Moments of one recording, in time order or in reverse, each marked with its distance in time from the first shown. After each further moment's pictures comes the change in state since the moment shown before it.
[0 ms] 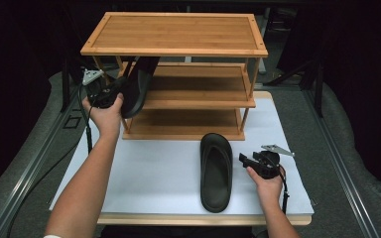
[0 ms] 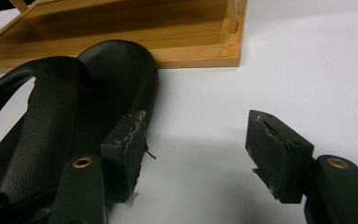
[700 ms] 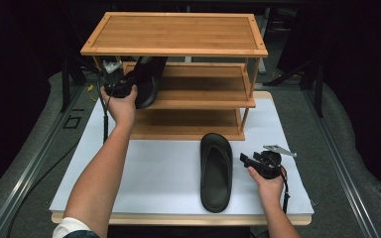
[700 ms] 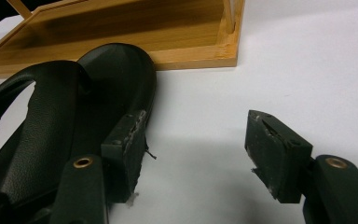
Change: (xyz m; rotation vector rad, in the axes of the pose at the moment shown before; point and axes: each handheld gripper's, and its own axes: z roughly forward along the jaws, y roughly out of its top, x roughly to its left) left arm -0.026 0.007 0.044 0.052 0.112 0.081; right arm -0.004 -0.001 -0.001 -0.012 0.011 0.025
